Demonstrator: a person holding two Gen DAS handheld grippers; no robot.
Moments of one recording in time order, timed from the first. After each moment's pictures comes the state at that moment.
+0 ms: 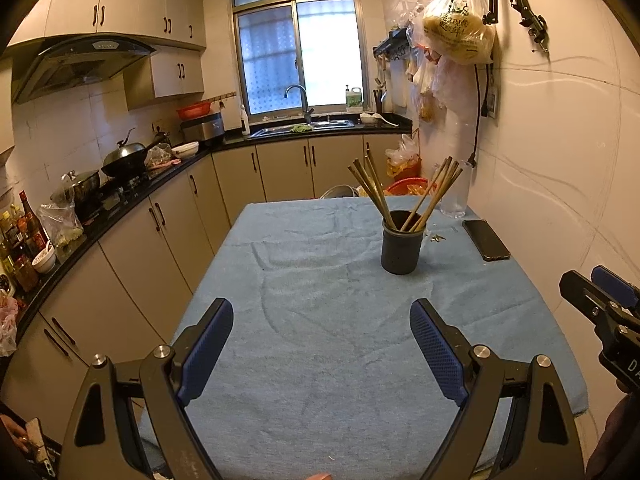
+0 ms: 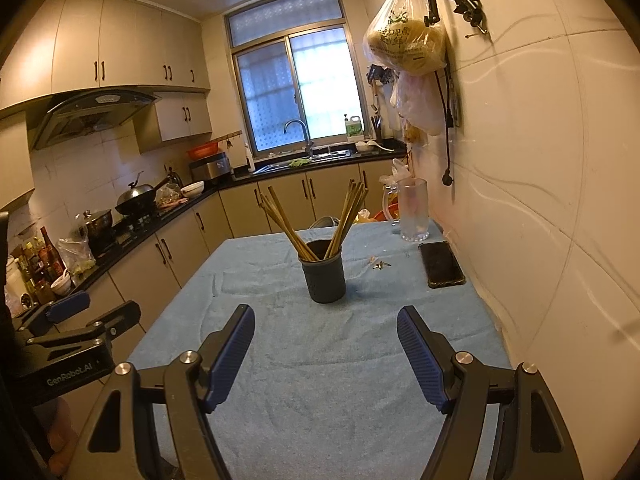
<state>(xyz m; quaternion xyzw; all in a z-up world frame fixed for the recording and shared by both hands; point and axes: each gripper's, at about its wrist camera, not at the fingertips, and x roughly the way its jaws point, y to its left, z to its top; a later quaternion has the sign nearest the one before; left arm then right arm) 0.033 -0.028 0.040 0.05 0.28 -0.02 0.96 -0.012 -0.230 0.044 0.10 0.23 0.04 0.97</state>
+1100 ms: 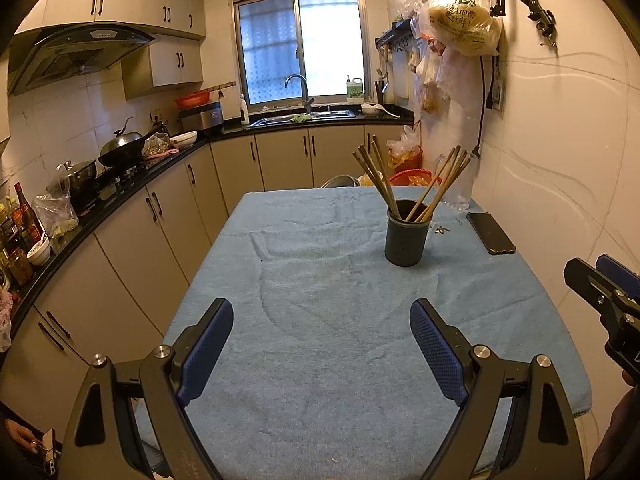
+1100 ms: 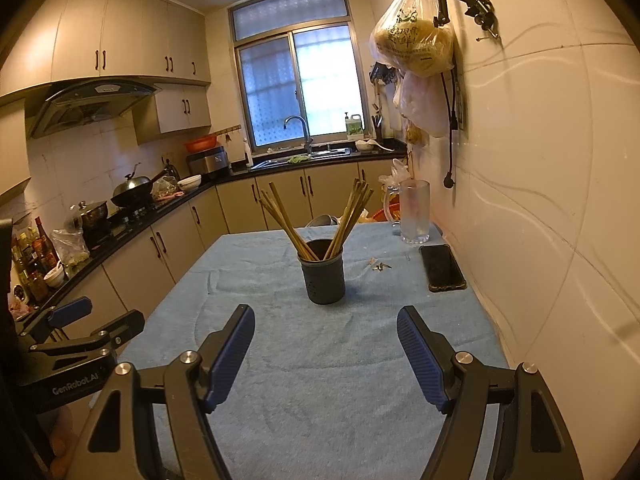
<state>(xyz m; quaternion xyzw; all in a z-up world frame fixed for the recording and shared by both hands) 0.049 -0.023 0.027 0.04 0.30 -0.02 0.95 0.001 -0.220 0.044 0.08 0.24 0.03 0.97</state>
